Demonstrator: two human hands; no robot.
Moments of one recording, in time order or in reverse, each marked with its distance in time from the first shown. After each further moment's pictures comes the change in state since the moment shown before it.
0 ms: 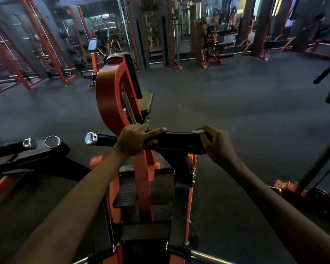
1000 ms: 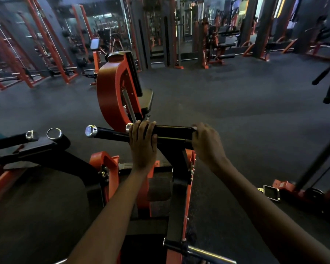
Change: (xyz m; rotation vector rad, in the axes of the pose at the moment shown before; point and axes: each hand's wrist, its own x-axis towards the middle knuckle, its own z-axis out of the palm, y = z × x) left_hand 0.016 0.102 -0.036 -0.366 0.129 -0.977; right_hand -0.010 -0.017 0.012 -0.317 0.022 0.057
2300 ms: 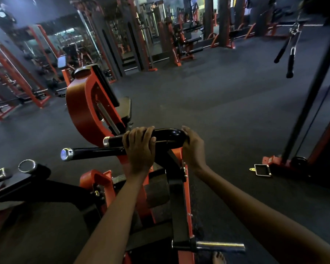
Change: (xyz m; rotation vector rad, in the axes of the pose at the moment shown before) left_hand 0.004 -0.017 0.061 0.154 0.127 0.571; right_hand -0.030 0.026 0.034 0.471 0.241 0.314
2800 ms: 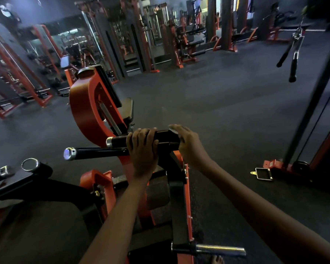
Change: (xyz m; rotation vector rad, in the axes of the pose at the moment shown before) left_hand -0.004 0.003 0.007 -0.013 0.032 0.001; right_hand 0.013 -0.020 -0.012 -0.107 -0.276 -0.232
